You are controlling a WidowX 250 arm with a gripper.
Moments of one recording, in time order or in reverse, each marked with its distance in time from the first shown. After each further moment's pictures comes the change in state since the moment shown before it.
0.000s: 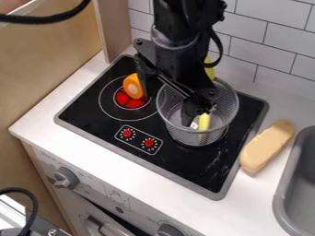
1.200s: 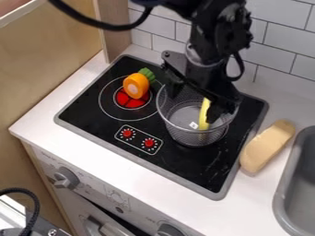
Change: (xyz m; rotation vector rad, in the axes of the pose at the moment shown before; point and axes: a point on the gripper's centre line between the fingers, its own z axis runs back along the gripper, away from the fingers) arm 0.036 -0.007 -0.045 0.064 -0.072 0.081
